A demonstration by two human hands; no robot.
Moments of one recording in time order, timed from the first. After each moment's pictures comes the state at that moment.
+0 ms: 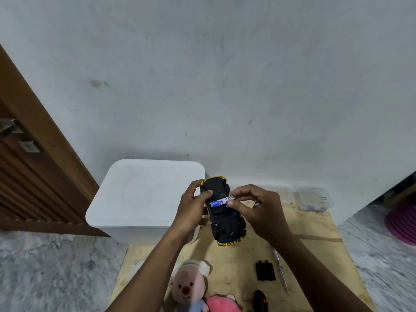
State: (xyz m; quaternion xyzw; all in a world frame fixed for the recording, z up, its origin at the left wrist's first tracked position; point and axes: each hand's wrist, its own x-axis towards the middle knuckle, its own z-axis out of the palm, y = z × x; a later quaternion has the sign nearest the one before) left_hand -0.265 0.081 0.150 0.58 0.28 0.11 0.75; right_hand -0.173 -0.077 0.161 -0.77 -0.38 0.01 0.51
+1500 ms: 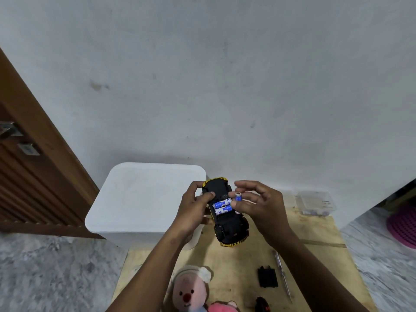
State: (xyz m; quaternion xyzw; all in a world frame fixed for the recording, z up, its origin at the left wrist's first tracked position) left_hand -0.256 0.093 0.149 0.61 0.27 0.10 0.73; right_hand -0.173 -0.065 0.178 -0.67 -0.22 0.18 0.68
